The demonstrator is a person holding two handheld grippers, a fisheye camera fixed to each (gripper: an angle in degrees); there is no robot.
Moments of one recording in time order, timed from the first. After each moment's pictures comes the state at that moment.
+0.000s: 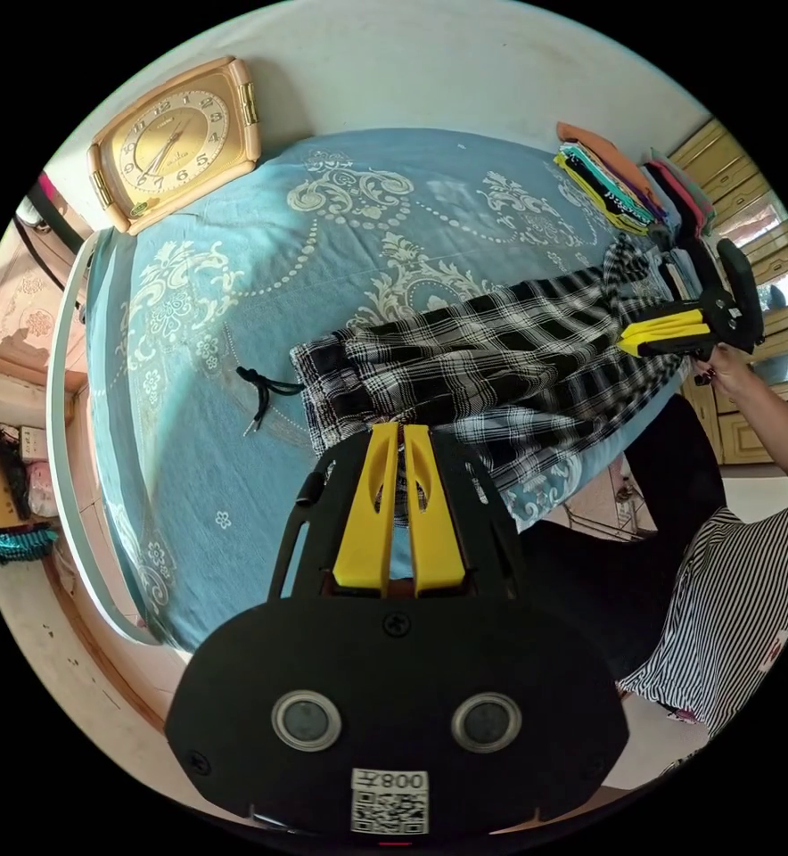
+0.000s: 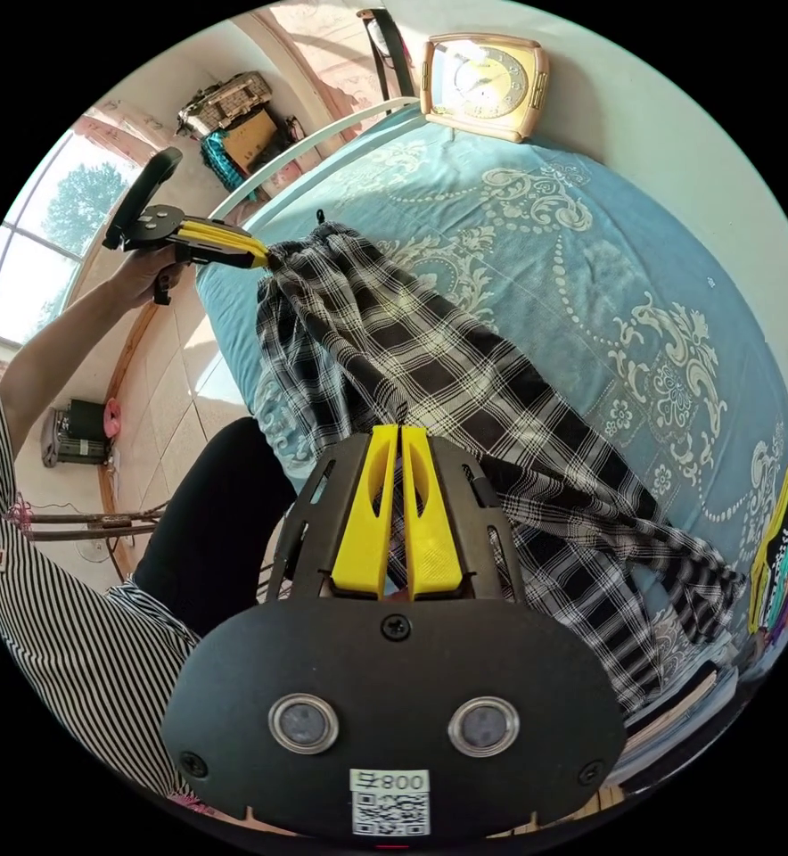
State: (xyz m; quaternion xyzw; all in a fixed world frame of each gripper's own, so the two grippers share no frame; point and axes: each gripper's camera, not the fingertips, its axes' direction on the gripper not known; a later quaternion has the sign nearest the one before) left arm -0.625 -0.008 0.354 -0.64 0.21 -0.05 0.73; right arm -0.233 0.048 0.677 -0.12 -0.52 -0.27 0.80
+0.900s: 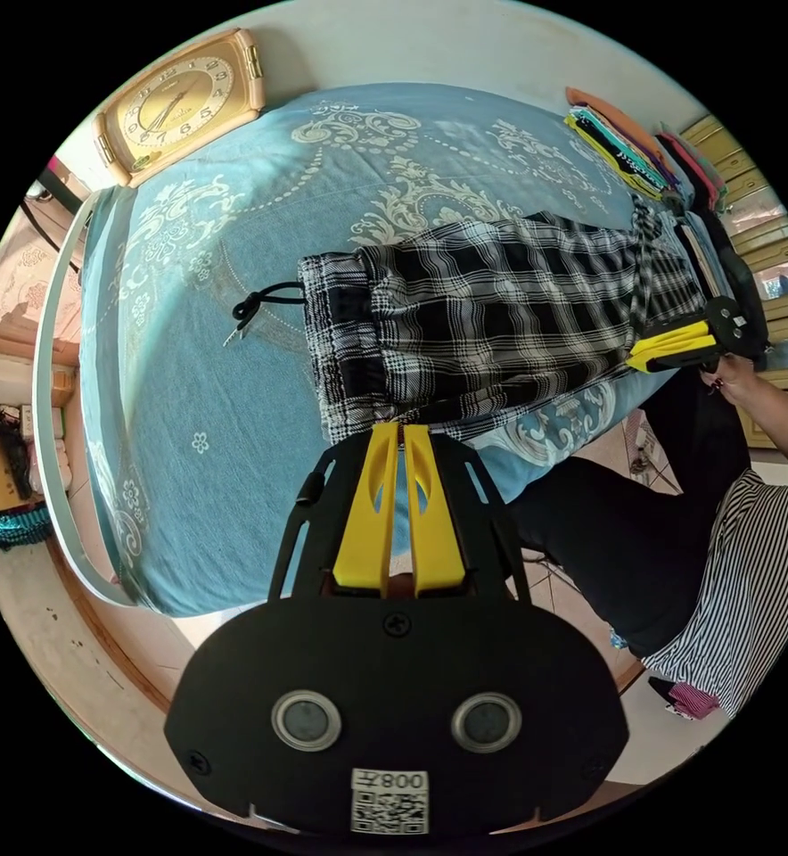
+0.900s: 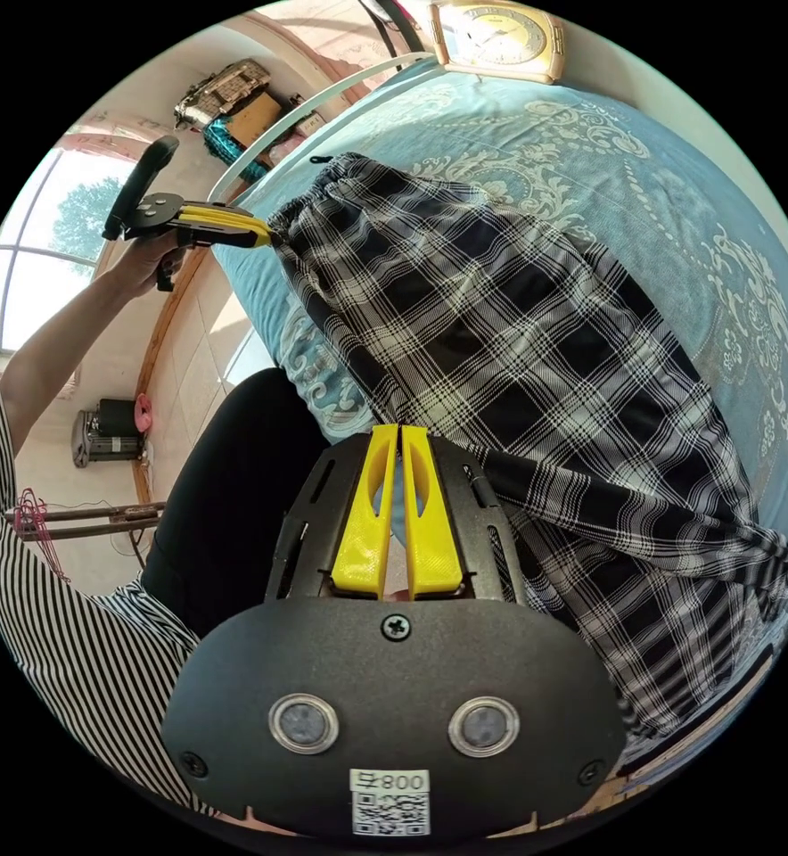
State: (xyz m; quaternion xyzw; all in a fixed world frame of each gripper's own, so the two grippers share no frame) left arm -0.624 0.119 0.252 -0.68 0.20 -0.04 0.71; right arm -0.213 0.163 0.713 -0.17 -0.55 -0.27 0.77
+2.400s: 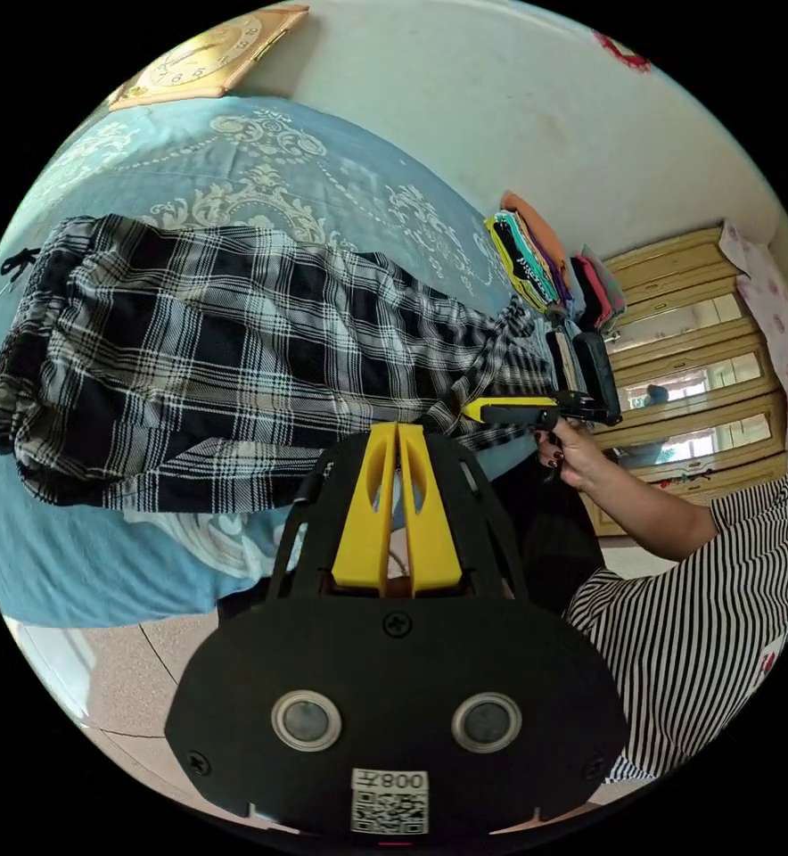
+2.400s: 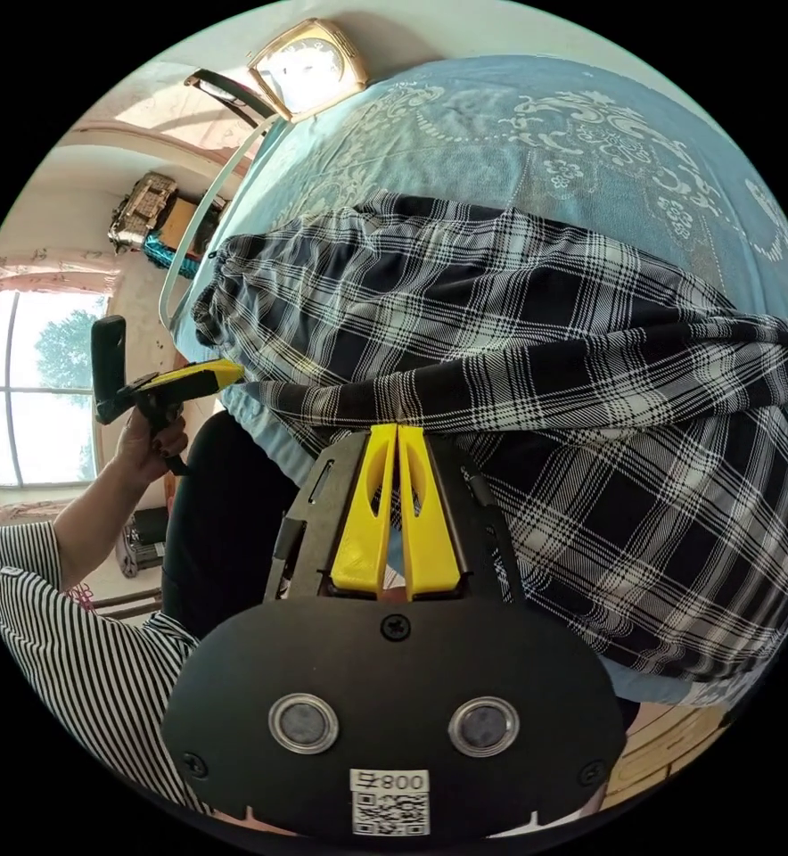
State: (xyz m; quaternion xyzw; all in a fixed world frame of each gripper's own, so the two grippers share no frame) left arm -0.470 0.289 0.237 -0.56 0.33 -0.31 0.69; right arm 0.033 0.178 0.702 -0.23 -0.58 -0.08 0.78
